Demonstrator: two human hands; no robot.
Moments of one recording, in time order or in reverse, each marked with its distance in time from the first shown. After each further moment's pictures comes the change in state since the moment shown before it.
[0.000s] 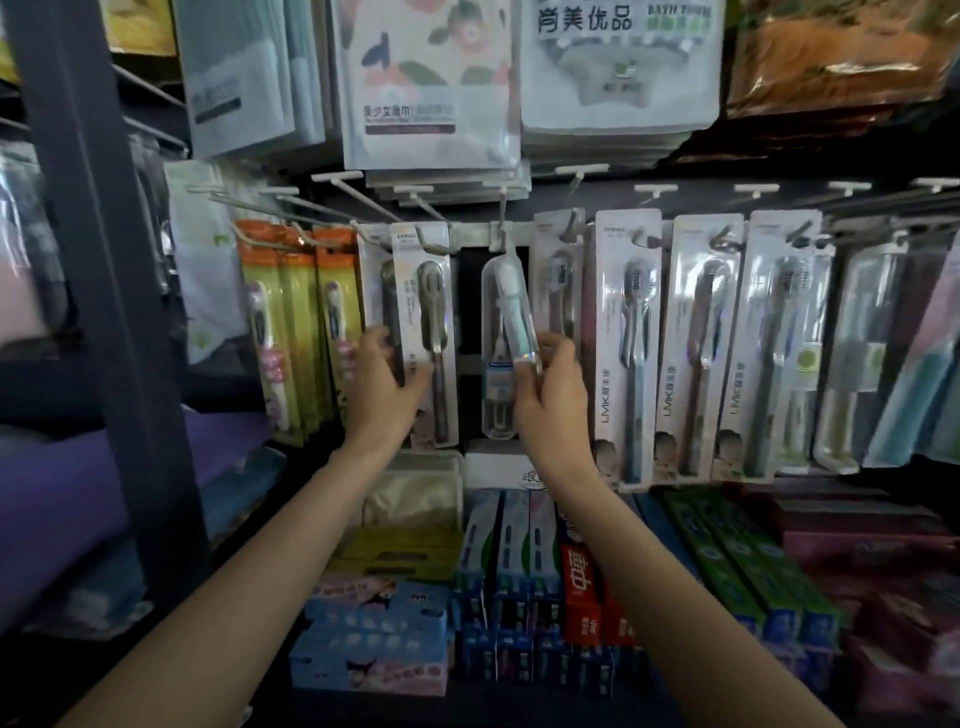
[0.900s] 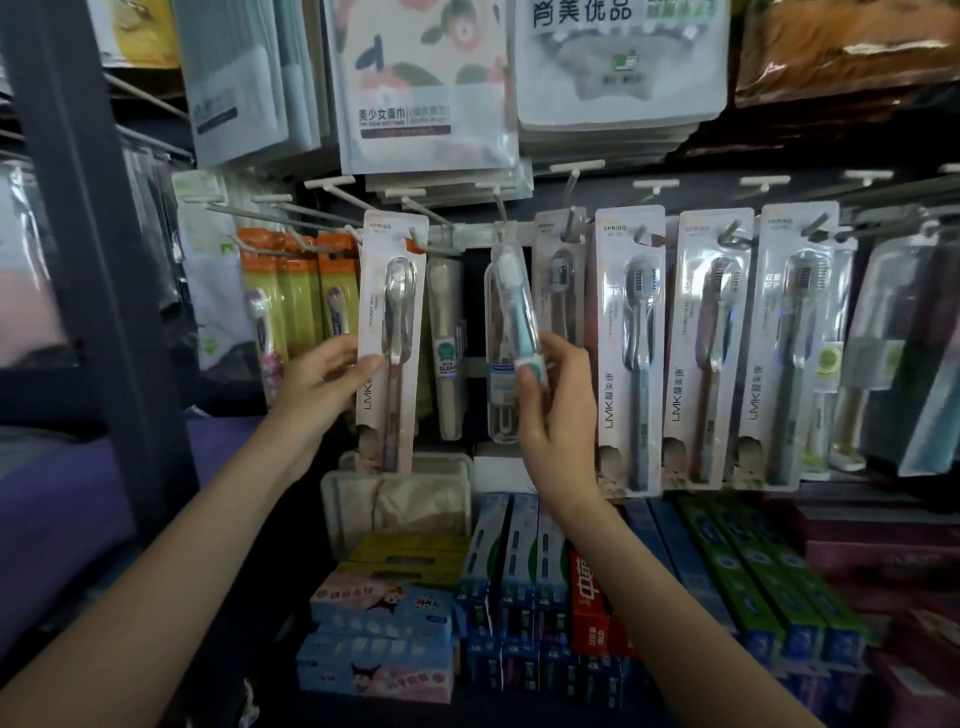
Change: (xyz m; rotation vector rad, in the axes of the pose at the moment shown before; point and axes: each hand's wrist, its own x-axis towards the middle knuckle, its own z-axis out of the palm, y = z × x) left_hand 0.004 -0.001 -0.056 -0.286 -0.190 -0.051; right_hand -0.009 0.012 0.001 0.161 0.050 -0.246
